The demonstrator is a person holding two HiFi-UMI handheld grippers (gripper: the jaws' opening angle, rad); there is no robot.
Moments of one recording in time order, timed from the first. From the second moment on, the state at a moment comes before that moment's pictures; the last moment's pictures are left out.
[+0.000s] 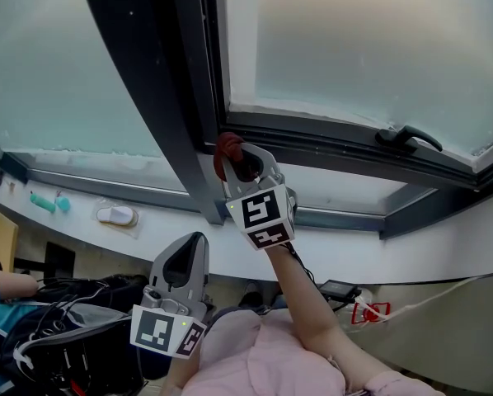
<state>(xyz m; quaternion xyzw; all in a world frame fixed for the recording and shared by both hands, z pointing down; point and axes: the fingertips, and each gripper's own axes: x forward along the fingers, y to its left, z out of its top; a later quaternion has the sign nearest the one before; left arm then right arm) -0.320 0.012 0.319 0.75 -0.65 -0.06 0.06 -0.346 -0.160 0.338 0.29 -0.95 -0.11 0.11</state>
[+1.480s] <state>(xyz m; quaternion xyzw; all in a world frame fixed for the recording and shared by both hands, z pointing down) -0.265 0.006 0.321 0.78 -0.62 -0.05 0.06 -0.251 -0.187 0.340 0.35 -0.93 -0.08 0.09</state>
